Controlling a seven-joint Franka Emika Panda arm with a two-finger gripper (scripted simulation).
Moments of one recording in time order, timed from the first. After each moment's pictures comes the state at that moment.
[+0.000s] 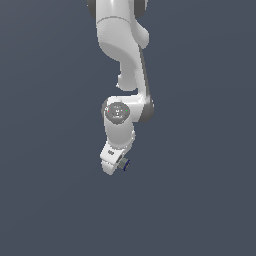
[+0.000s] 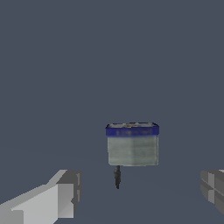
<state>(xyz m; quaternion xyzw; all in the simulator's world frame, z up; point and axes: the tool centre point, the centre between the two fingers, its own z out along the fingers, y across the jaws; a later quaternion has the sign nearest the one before) 0.044 -0.030 0.067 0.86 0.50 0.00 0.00</state>
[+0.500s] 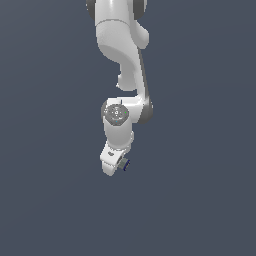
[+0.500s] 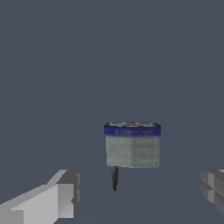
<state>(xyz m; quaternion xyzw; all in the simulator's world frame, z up) 0.045 -0.032 0.061 0.86 0.52 0.00 0.00</state>
